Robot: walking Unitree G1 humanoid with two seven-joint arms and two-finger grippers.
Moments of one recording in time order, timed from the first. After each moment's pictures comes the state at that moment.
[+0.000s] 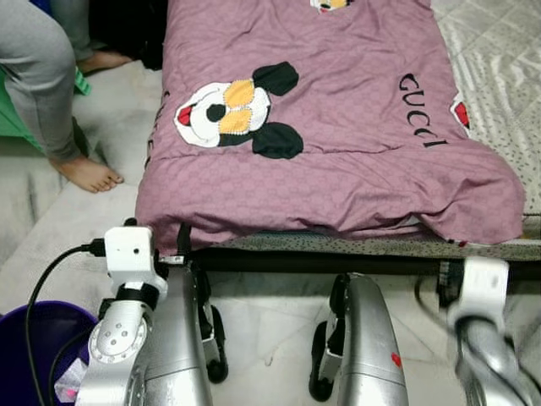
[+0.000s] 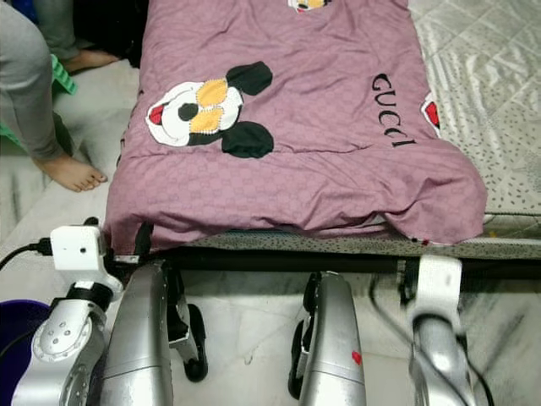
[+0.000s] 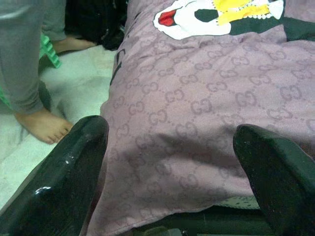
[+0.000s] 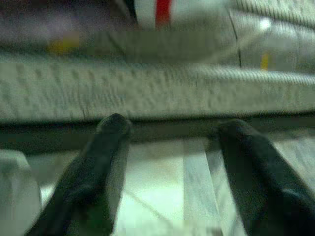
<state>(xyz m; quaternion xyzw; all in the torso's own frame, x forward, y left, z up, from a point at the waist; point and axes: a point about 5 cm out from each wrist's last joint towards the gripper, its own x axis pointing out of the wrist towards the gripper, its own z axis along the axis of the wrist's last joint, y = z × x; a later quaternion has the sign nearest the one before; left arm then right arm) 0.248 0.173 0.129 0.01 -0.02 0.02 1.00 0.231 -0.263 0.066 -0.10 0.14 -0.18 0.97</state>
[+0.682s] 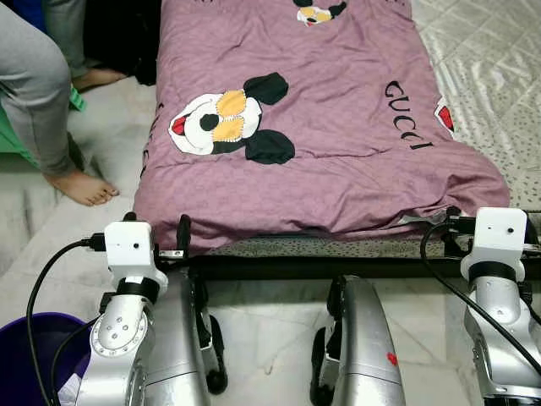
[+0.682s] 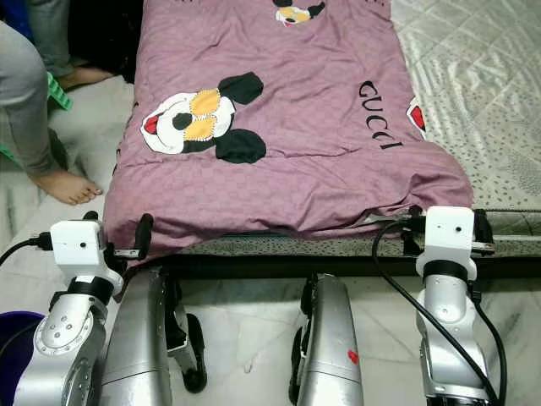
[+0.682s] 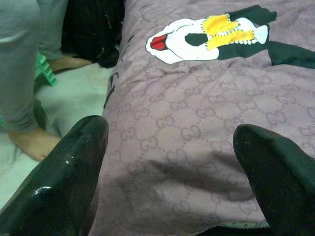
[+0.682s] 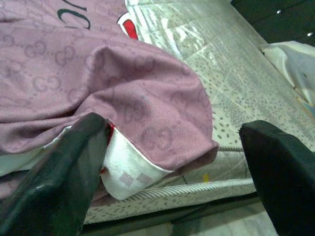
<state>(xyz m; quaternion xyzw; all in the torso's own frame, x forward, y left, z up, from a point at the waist) 0.252 0.174 0.130 0.01 -0.03 0.02 1.00 0.276 -0.261 0.141 -0.17 -0.01 -0.21 0.96</state>
